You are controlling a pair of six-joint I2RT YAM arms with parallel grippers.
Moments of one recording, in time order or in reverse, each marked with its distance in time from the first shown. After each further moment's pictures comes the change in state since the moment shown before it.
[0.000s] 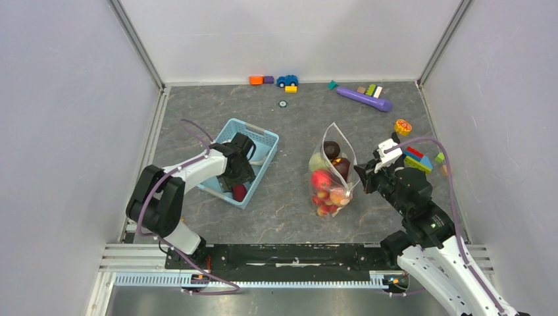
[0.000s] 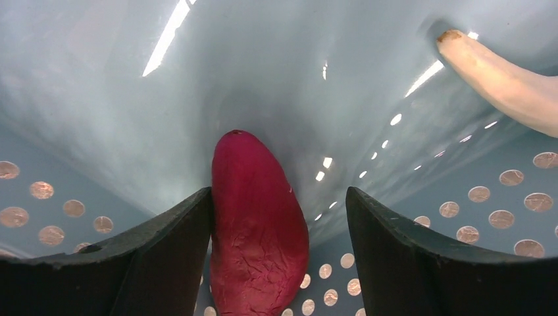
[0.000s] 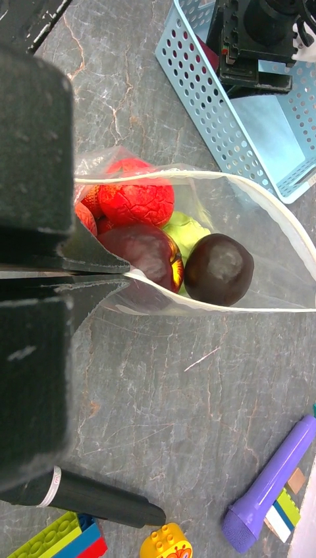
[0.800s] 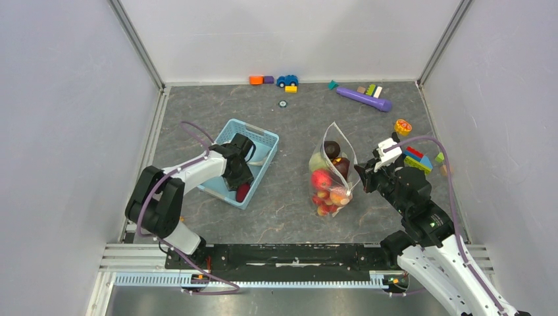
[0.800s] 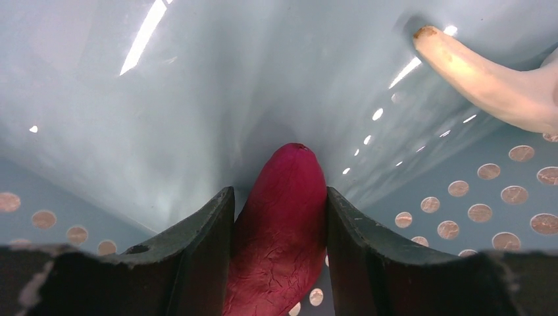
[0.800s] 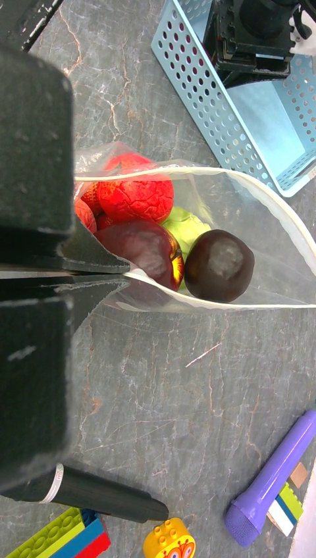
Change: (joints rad) left arm 0.001 -0.003 -0.027 0.068 0.057 -0.012; right arm 0.000 0.012 0.000 0.004 0.017 -0.002
